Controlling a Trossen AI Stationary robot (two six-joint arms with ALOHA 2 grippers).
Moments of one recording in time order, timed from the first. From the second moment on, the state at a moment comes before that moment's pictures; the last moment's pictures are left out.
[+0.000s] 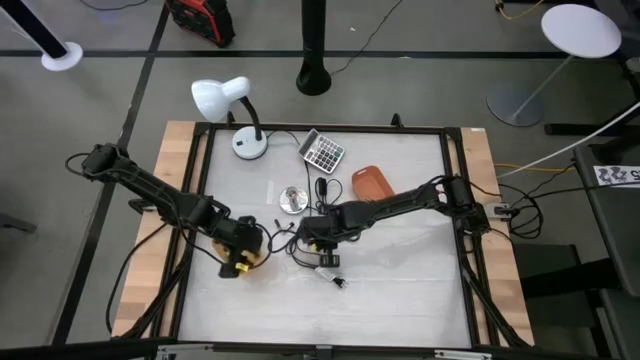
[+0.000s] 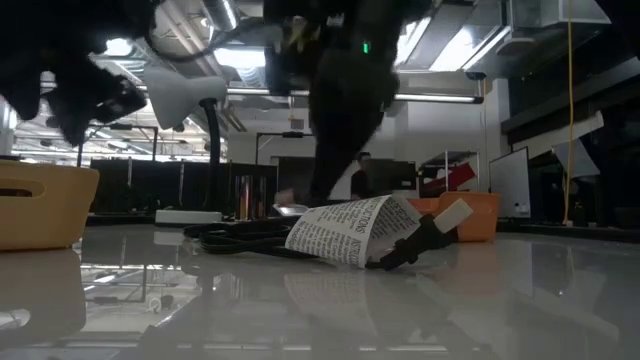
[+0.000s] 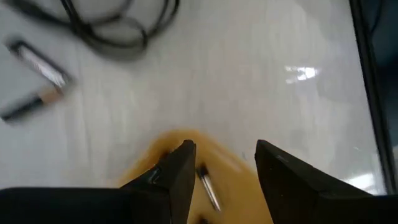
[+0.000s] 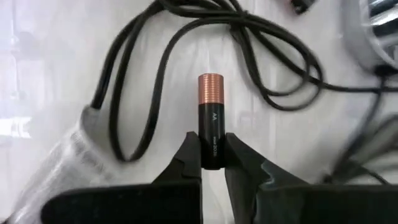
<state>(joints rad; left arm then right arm) -0.40 1.18 0.72 -0.58 0.07 -0.34 0.16 2.12 1.70 -0.81 0.03 0.10</state>
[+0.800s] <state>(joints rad) -0.18 1.27 0.72 -0.32 -0.15 -0.20 0.07 2.11 2.00 -1.57 0.45 0.12</state>
